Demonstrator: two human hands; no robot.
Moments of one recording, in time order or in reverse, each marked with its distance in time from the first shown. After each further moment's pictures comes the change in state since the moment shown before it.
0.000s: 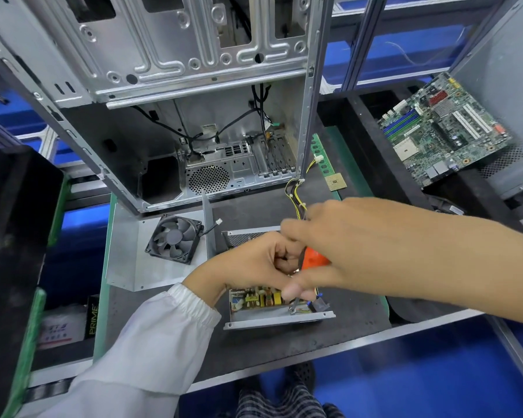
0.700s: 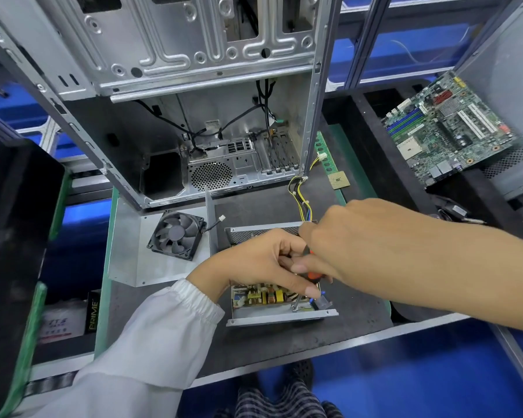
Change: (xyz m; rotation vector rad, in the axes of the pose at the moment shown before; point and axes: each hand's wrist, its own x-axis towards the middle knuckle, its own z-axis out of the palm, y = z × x) left_hand 0.003 0.001 -0.001 -0.059 -0.077 0.098; right_hand -0.001 -0.011 -0.009 -0.185 -0.146 -0.038
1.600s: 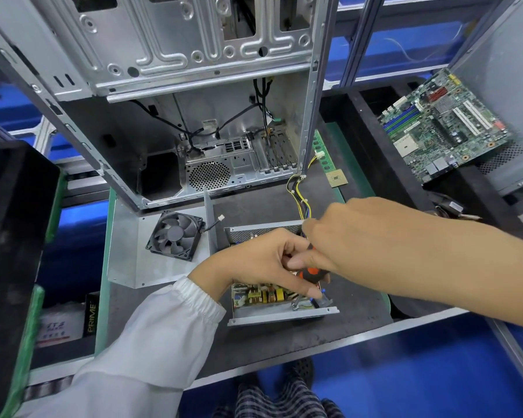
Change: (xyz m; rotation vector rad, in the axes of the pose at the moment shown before) left_hand 0.002 -0.003 0.002 0.087 -0.010 -0.047; right_hand 0.000 0.000 0.001 -0.003 -0.054 0.076
